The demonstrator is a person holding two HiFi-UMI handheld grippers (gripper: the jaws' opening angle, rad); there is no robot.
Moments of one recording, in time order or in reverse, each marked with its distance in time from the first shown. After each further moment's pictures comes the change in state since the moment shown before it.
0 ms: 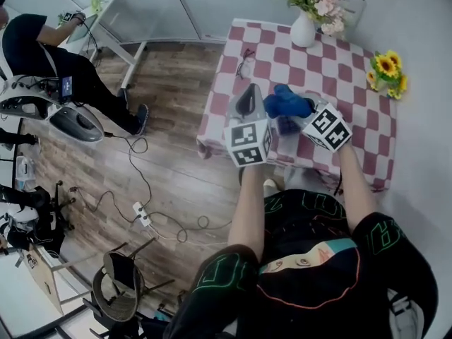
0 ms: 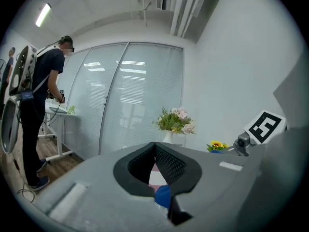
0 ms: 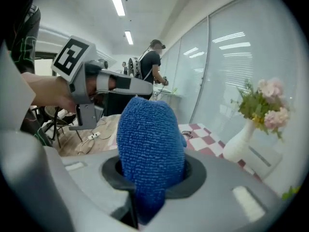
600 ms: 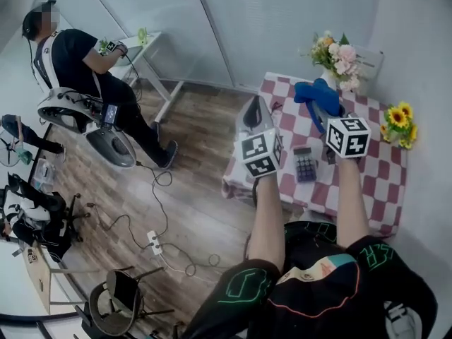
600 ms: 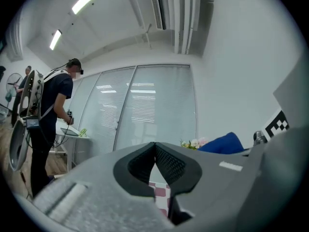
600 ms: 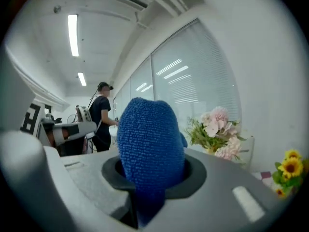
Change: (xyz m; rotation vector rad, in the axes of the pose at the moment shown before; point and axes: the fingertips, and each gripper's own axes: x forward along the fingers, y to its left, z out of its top) left arm 0.023 0.042 0.128 0.051 -0.232 0.155; right arm -0.061 -0.144 0.126 0.427 -0.425 -0.427
